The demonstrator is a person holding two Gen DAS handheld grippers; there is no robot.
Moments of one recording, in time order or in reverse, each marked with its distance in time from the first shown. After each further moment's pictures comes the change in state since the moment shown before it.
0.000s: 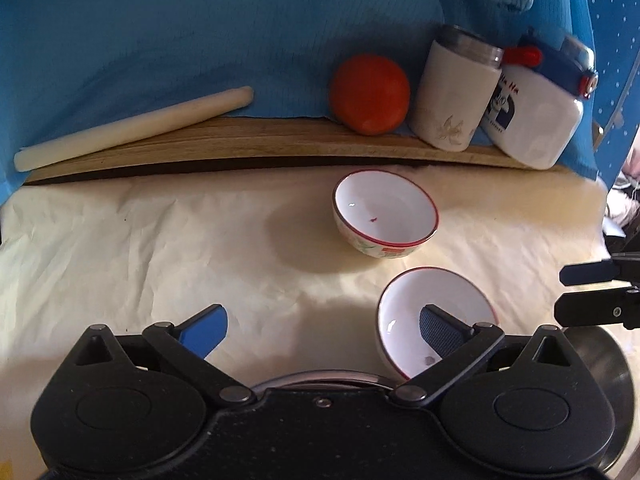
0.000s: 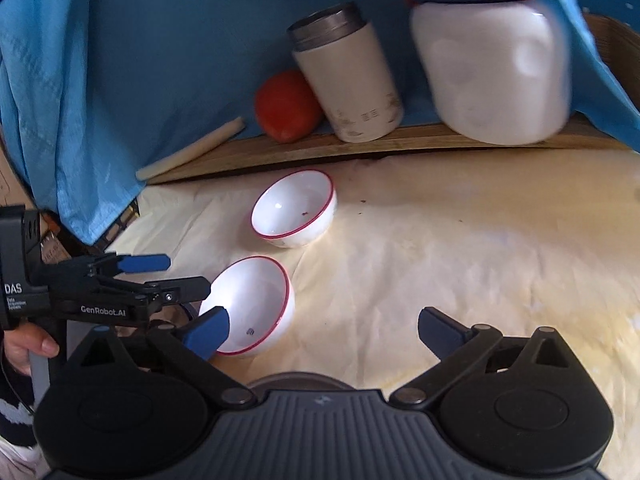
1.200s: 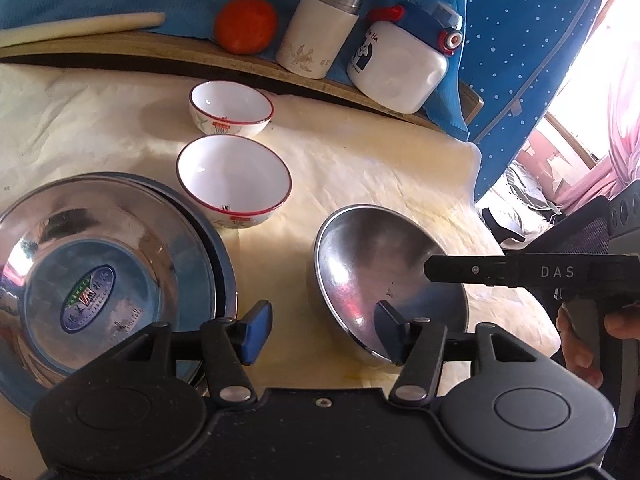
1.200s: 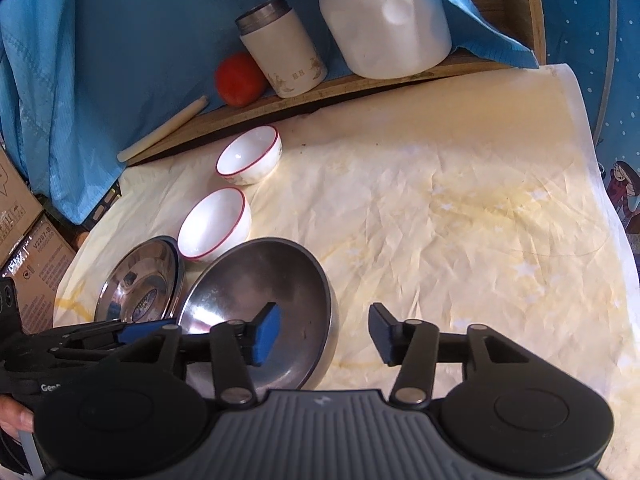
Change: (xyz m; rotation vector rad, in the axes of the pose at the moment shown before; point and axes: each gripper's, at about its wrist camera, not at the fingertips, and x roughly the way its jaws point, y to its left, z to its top) left arm -0.052 -0.090 -0.089 -0.162 0.021 -0.272; right arm -0.070 -0.027 -0.066 0.106 0.029 -0.070
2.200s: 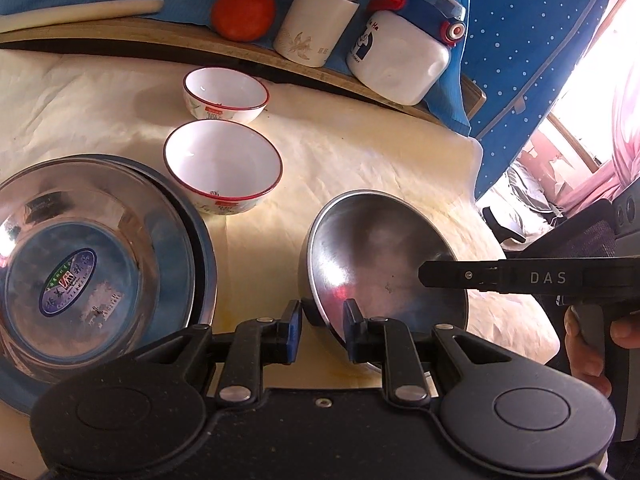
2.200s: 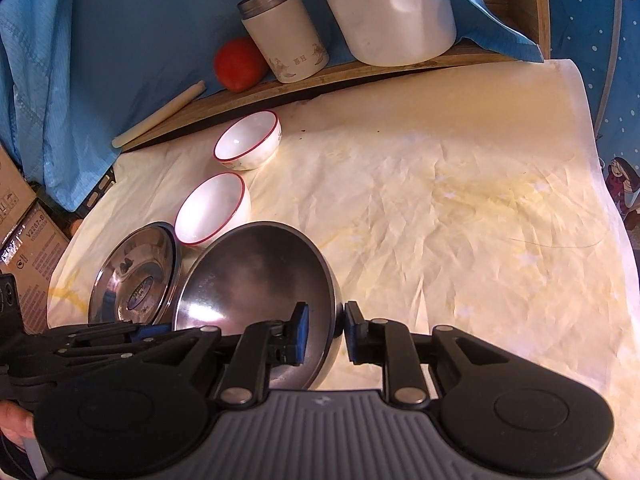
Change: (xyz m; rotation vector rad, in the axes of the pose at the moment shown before) left arm 0.012 -0.006 -0.004 -0.029 0.014 0.001; right arm 0.005 0.007 -0.002 -0.013 0.043 -0.025
